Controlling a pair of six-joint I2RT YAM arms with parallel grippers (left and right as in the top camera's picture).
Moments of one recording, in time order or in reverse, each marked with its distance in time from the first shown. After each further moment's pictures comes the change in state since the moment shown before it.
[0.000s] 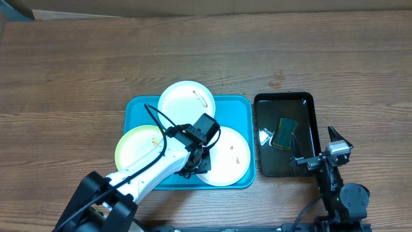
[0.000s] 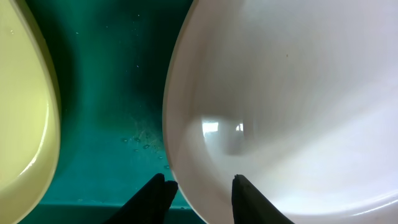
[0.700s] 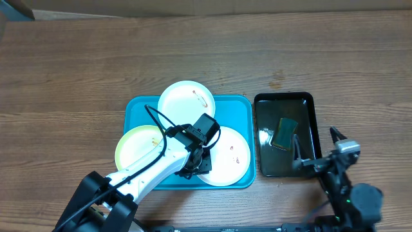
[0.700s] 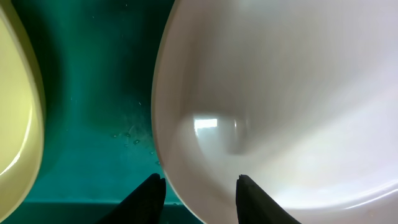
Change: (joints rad) left arm 0.000 0.000 -0.003 0.004 0.030 -0.008; right arm 0.000 0.059 0.243 -0.262 -0.041 0.102
